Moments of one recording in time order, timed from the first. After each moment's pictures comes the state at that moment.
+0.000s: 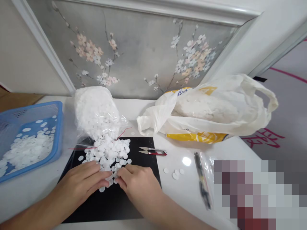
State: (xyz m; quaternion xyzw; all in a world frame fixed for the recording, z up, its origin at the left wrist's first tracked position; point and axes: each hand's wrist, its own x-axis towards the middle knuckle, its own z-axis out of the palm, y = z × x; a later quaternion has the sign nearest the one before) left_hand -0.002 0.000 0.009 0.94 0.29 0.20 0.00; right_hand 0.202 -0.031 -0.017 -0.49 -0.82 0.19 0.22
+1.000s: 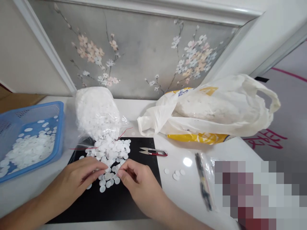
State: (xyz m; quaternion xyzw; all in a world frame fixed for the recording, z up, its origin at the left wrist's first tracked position) left_hand -0.010 0.004 0.021 0.88 0.40 0.18 0.18; right_hand 0.206 -0.027 0.008 -0.52 -0.58 0.54 0.31
